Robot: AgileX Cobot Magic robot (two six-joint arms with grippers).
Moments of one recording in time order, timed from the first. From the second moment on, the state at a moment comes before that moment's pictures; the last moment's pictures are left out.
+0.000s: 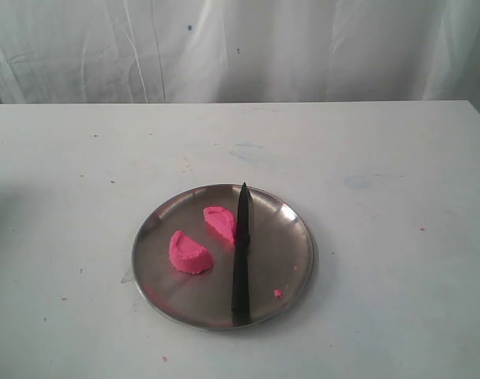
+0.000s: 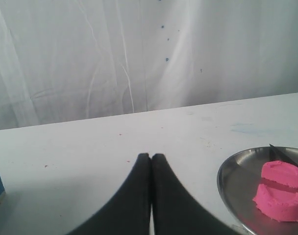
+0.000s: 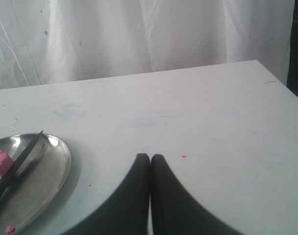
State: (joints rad) left arm -0.10 0.00 0.02 -0.18 0.02 0.21; right arm 0.05 0.01 -0.01 0.17 0.23 0.00
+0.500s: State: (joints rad) left arm -0.10 0.00 0.02 -0.18 0.12 0.21; right arm 0.05 0.01 -0.01 0.17 0.23 0.00
